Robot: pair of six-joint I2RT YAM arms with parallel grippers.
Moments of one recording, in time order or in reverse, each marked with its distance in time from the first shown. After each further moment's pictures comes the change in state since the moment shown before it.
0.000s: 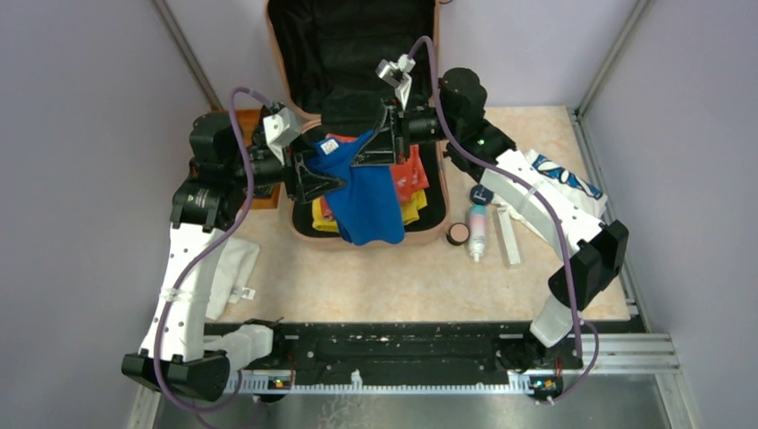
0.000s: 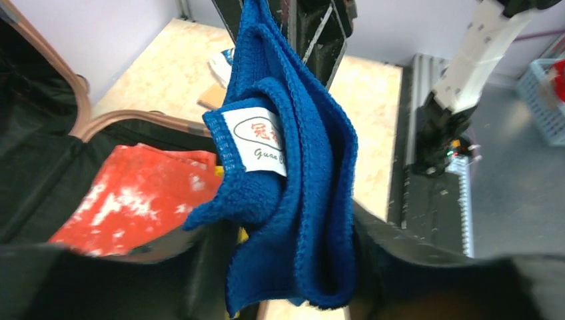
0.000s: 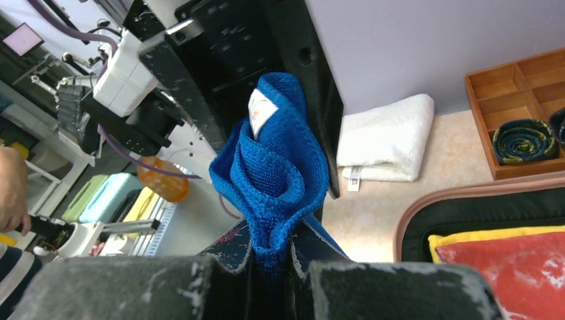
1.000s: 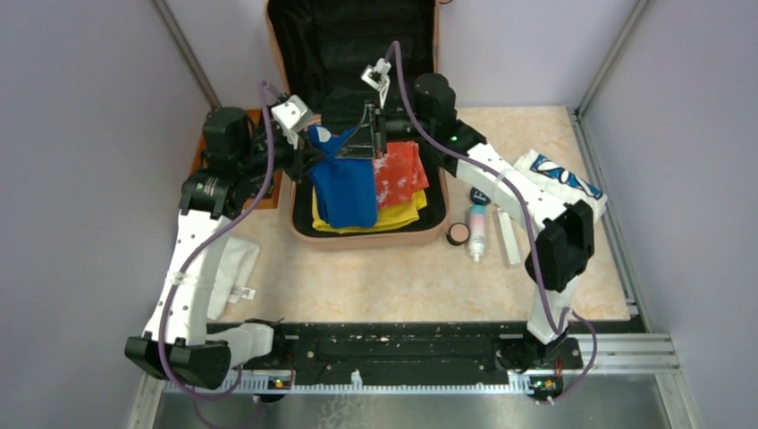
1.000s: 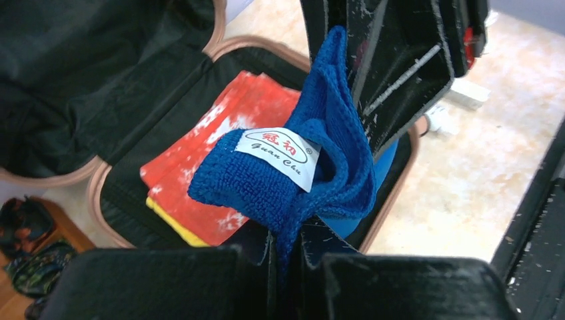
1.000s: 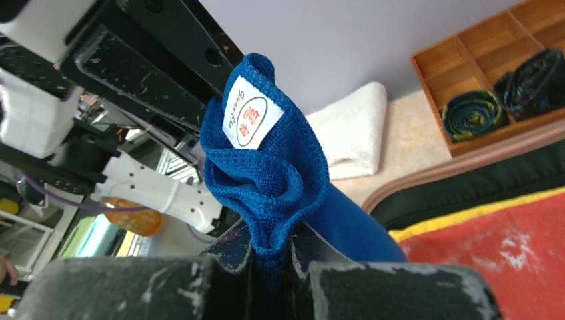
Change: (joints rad) left arm -0.021 0.043 0.011 -0.039 -0.436 0.103; right arm 0.003 0.144 0.041 0.011 0.126 0.014
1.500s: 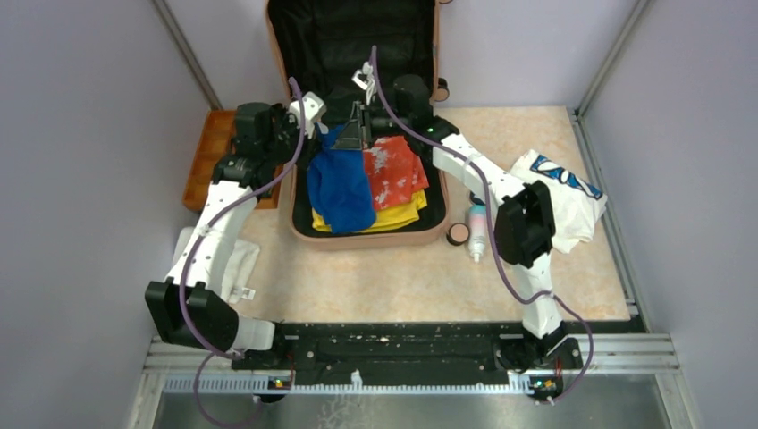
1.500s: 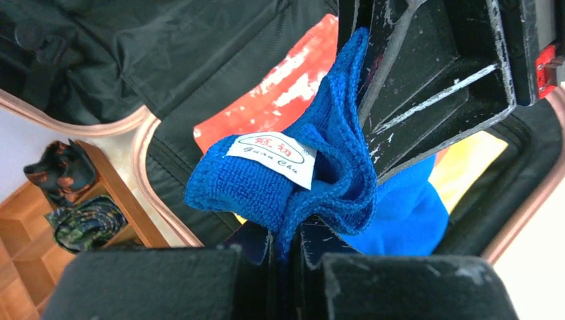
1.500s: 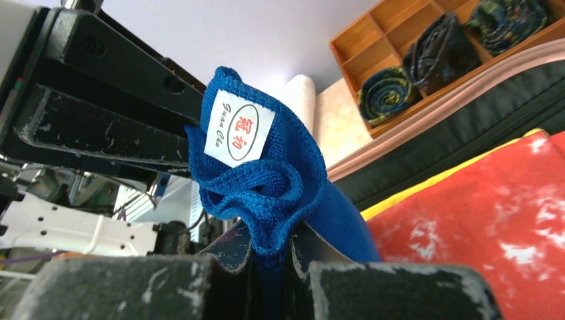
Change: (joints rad) left arm 0.009 0.193 -0.086 0.154 -0.225 0.064; right arm -0.030 0.297 0.211 -0.074 0.107 -0.019
